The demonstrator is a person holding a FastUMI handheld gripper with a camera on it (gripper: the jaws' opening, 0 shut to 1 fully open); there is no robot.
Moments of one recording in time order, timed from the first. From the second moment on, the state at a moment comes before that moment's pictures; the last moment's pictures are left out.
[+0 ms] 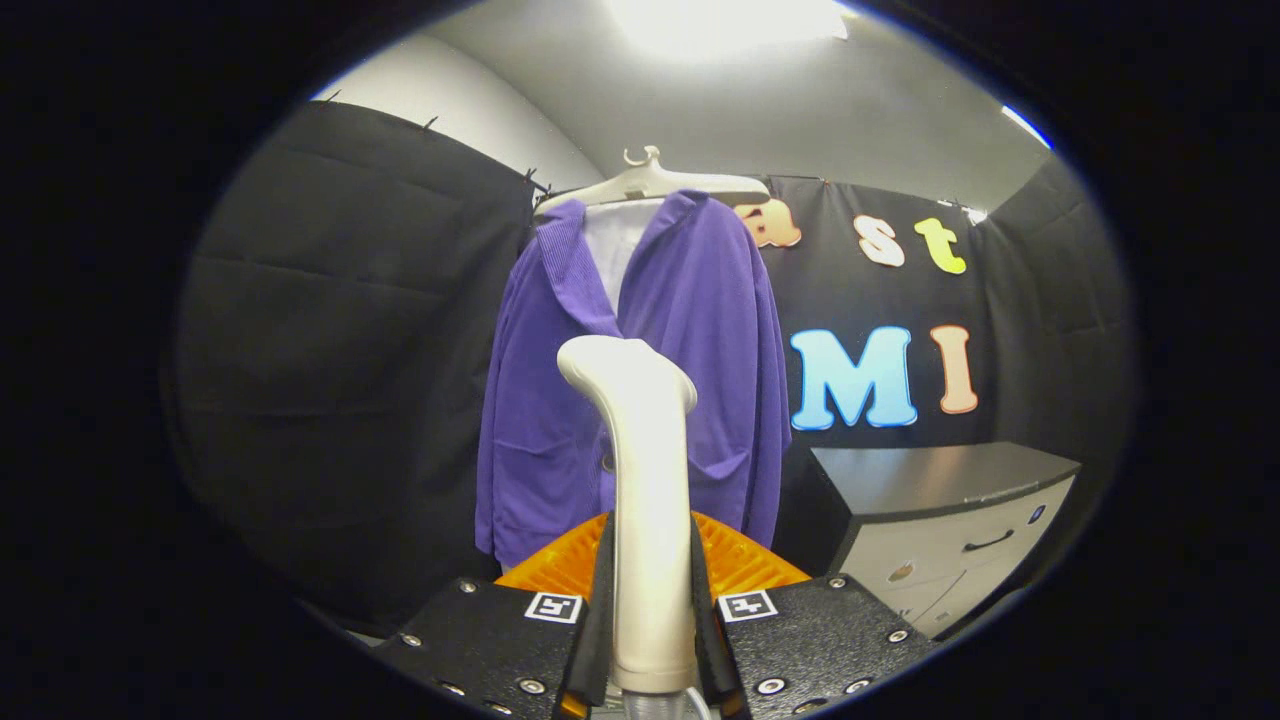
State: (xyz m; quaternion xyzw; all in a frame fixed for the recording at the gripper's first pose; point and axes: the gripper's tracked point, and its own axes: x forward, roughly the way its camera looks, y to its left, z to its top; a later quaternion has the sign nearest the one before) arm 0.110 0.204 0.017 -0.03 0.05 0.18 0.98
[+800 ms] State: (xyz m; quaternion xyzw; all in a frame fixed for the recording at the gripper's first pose) arm 0.179 0.289 0.184 0.00 -0.08 0.21 0.97
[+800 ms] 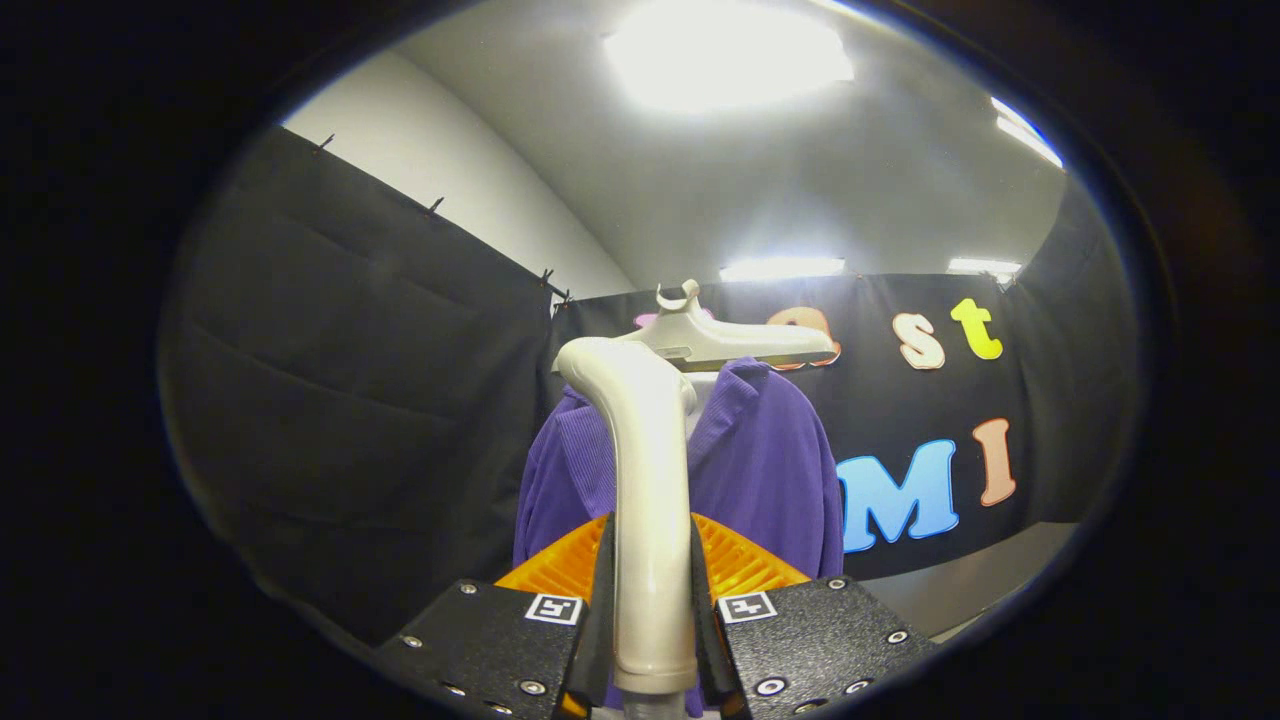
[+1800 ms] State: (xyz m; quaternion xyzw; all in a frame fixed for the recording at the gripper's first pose) arm 0.210 0.338 0.063 -0.07 0.01 0.20 0.98
